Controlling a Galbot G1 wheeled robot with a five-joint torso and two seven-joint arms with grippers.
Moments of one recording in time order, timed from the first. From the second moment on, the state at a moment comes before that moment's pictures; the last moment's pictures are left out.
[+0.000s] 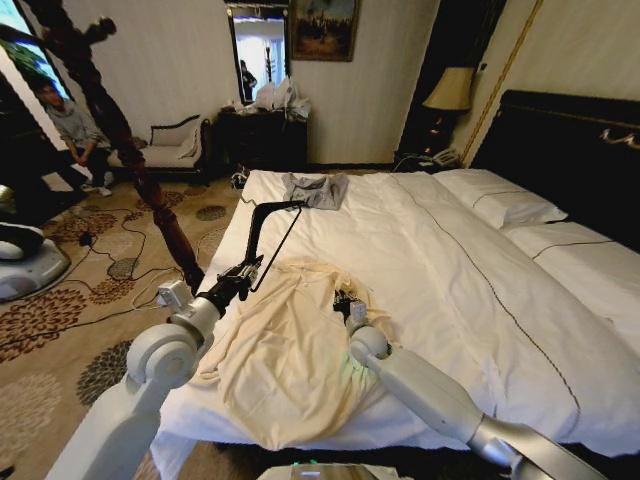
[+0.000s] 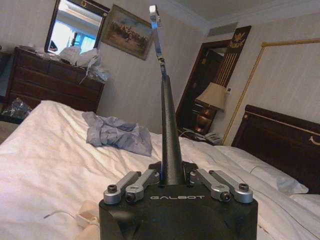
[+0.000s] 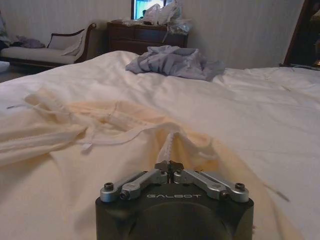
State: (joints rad) left arm 1.15 -0.98 -0.45 -2.29 -1.04 0.45 -0.26; right arm -0.71 1.03 -0.30 1.56 0.70 -0.15 0.53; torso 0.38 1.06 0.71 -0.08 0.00
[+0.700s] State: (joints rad) left arm 1.48 -0.93 -0.34 -2.32 -1.04 0.35 -0.06; right arm -0.62 0.90 -0.11 1.60 0.94 -0.08 0.23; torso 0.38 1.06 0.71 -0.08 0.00
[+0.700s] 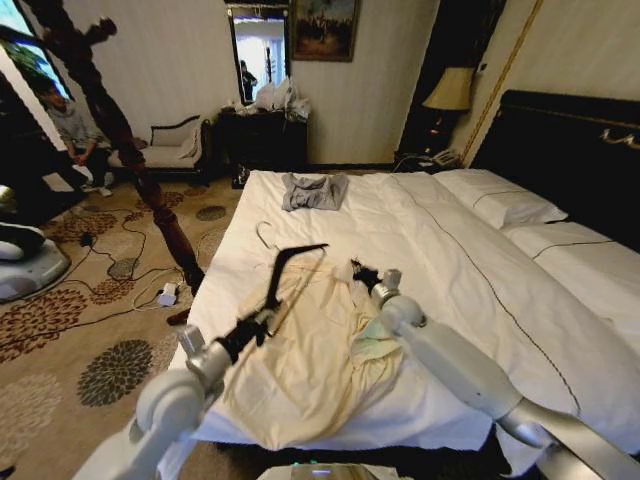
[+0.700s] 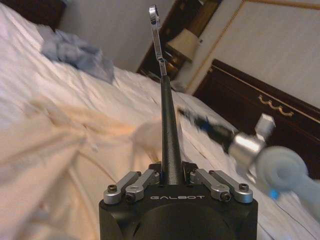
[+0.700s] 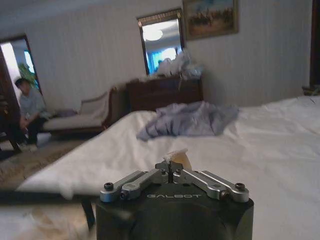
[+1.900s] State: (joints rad) left arm 1.19 -1.07 -0.16 -2.10 -1.03 0.37 0.00; right arm -0.92 0.79 0.09 2.13 1.01 0.09 0.04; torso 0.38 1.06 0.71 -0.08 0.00
